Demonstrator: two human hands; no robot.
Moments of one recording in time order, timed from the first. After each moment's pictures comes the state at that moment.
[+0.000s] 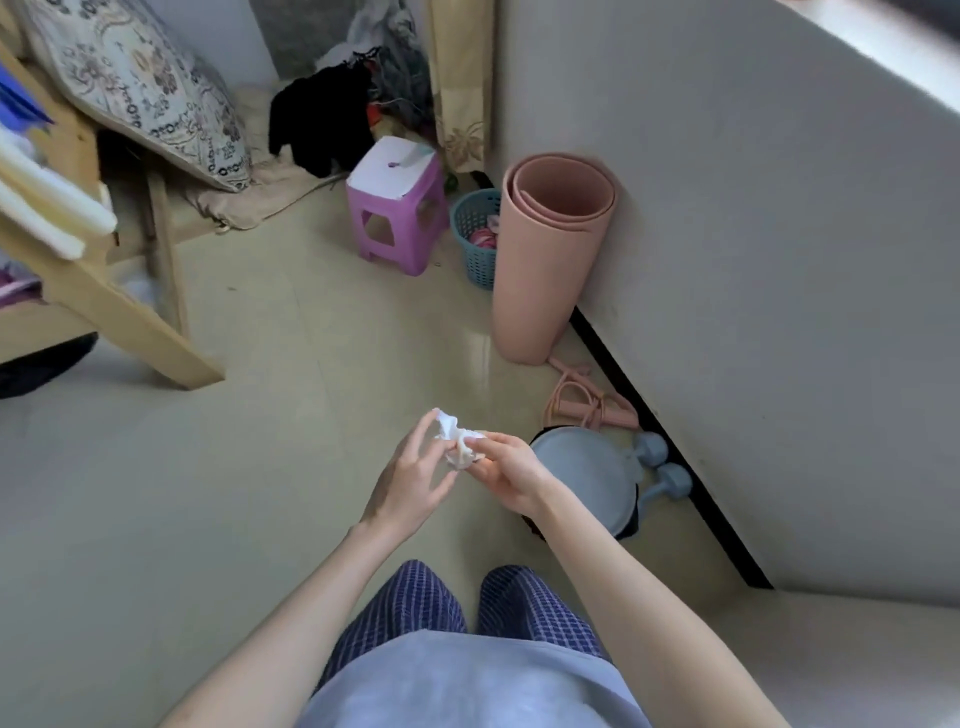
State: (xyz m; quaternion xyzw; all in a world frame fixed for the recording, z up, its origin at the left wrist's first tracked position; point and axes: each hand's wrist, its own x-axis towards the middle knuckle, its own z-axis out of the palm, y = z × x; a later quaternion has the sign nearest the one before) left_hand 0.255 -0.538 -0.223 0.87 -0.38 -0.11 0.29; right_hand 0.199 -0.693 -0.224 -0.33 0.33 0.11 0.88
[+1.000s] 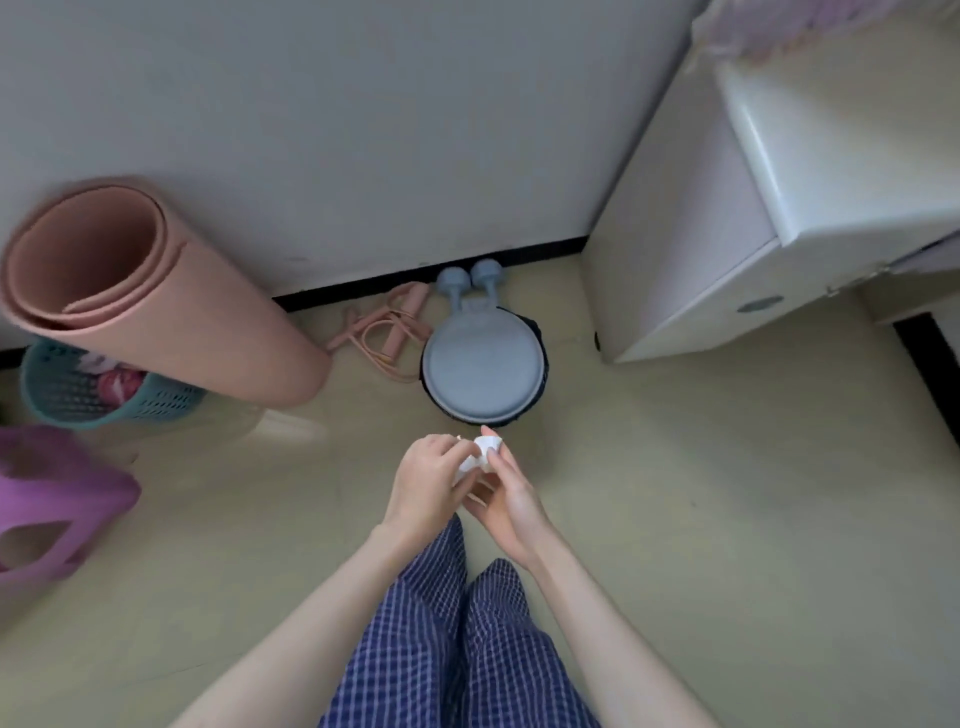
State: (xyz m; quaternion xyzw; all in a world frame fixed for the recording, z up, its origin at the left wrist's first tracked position) left_hand 0.384 -0.650 -0.294 0.43 -0.85 -0.27 0.13; right_hand 0.271 -0.593 -0.295 0.04 0.45 -0.52 0.73
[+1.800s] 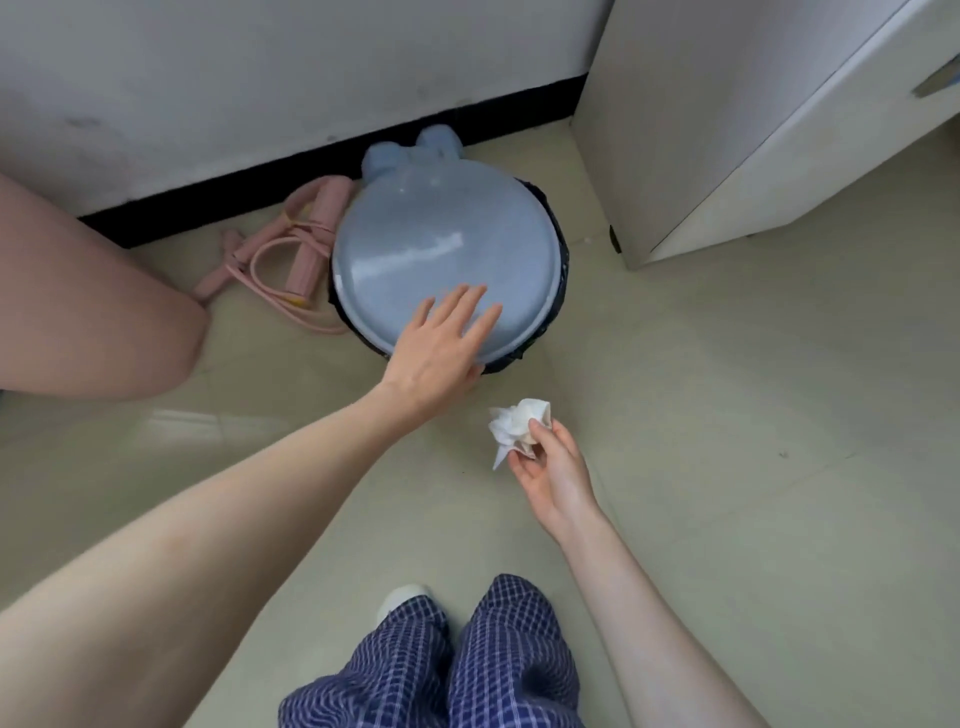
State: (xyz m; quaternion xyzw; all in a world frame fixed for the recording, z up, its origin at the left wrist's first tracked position) left_hand 0.313 -0.746 -0.642 0.27 -0.96 -0.10 0.01; right_hand 0.227 -0.589 -0.656 0.19 0.56 -0.59 0.55
